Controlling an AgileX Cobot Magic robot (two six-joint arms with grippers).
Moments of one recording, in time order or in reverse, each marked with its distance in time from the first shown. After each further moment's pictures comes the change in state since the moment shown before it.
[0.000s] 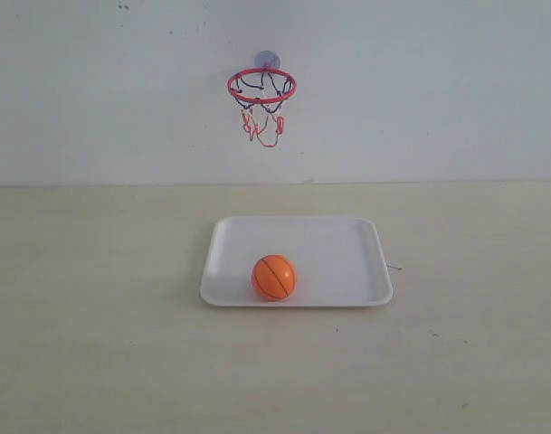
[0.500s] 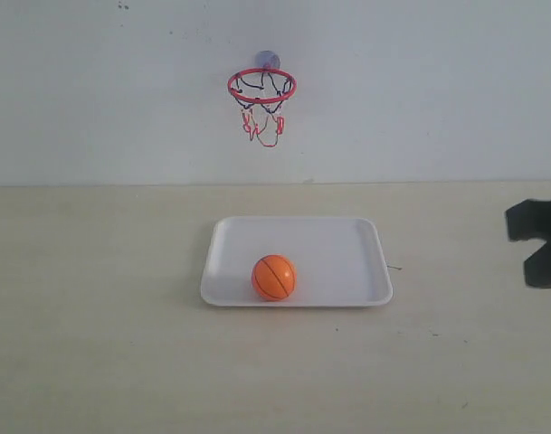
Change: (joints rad) left arm 0.000 0.000 0.000 0.000 0.000 0.000; right arm 0.000 0.848 -0.365 0.149 0.911 -0.011
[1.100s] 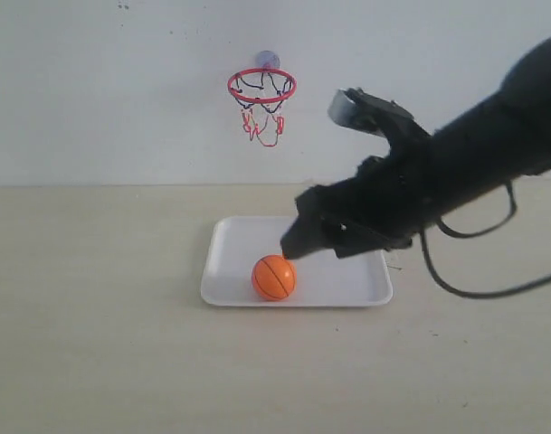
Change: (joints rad) left arm 0.000 0.000 0.000 0.000 0.000 0.000; right arm 0.255 0.529 -0.331 0.498 -0.059 -0.542
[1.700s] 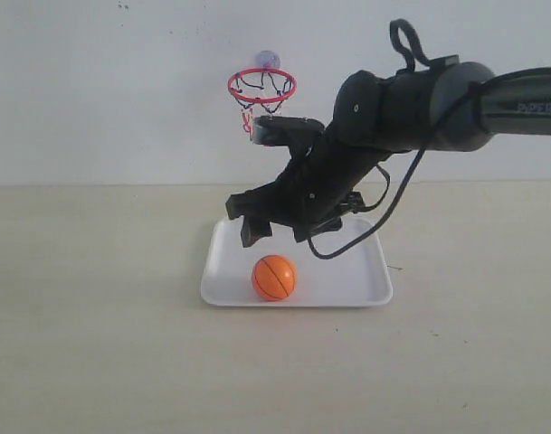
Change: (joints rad) left arm 0.000 0.000 0.000 0.000 0.000 0.000; right arm 0.118 0.455 -0.468 -0.455 -0.079 0.474
